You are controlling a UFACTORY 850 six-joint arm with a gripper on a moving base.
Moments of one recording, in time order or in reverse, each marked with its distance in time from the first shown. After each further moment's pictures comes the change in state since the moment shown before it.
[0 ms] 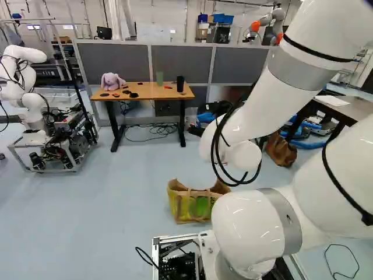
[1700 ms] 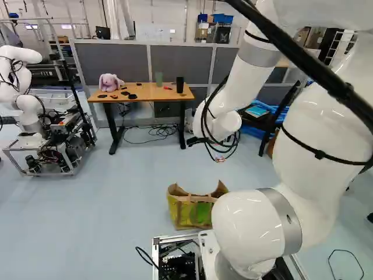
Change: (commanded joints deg) arm 0.0 -18.6 -17.6 0.0 -35.0 0.0
